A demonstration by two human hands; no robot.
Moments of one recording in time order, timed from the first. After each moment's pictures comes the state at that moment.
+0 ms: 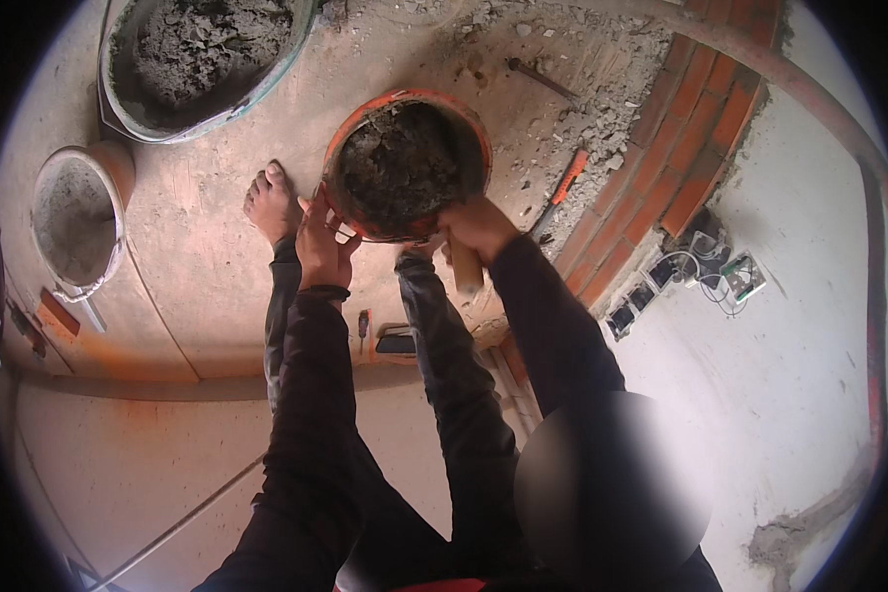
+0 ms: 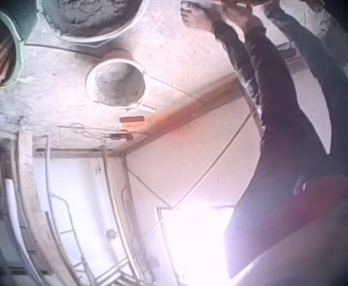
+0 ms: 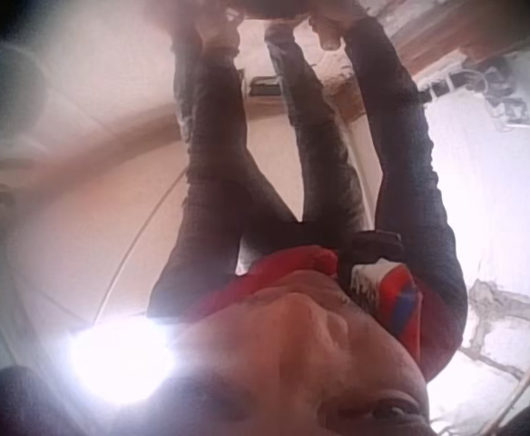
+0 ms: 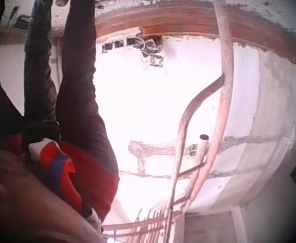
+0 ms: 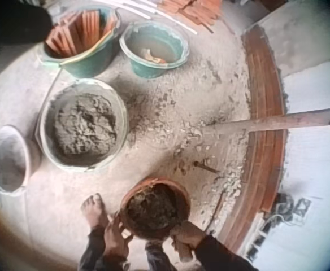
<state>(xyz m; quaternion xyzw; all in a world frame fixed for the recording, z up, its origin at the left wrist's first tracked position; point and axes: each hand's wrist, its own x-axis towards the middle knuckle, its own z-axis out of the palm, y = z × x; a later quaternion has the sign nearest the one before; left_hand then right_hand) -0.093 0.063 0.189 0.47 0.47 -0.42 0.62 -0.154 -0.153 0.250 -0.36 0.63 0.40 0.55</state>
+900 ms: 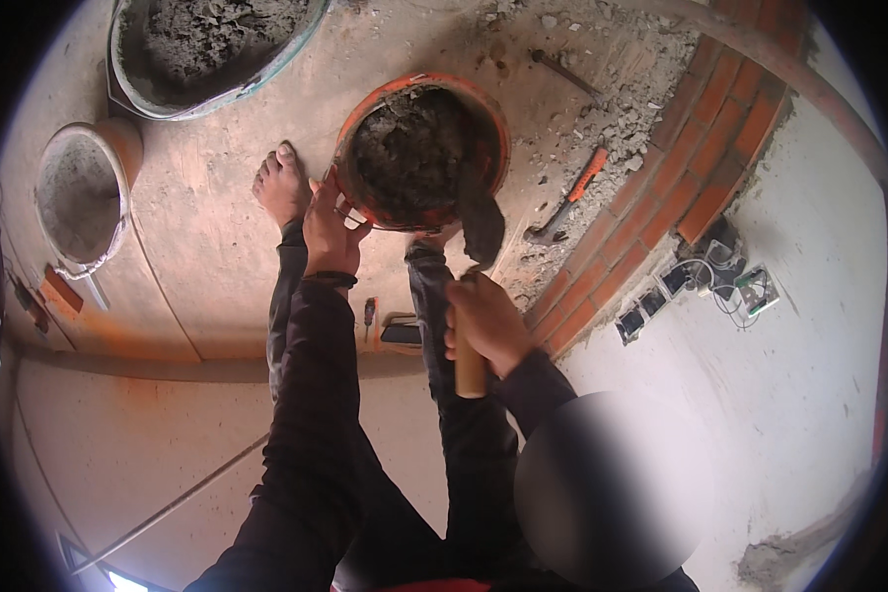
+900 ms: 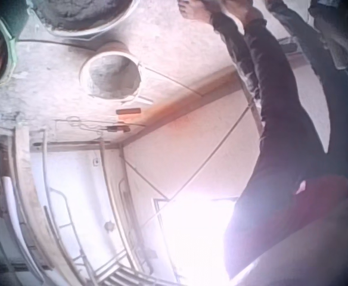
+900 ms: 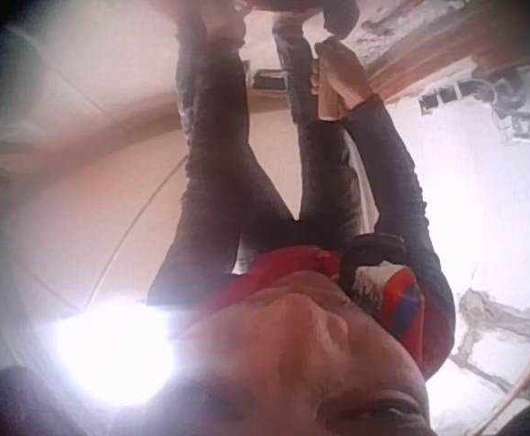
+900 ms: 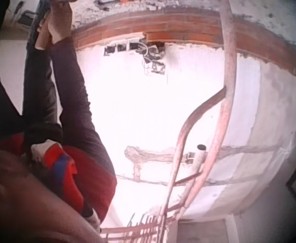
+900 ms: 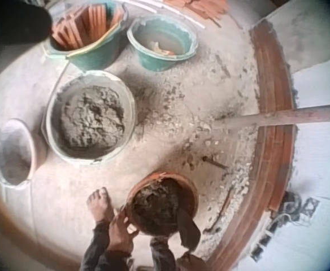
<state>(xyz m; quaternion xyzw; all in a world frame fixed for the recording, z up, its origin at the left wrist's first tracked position) -0.084 0.059 0.197 0.48 0.46 -0.42 0.62 -0.173 -0.092 0.361 -0.31 0.69 0.36 0.55</state>
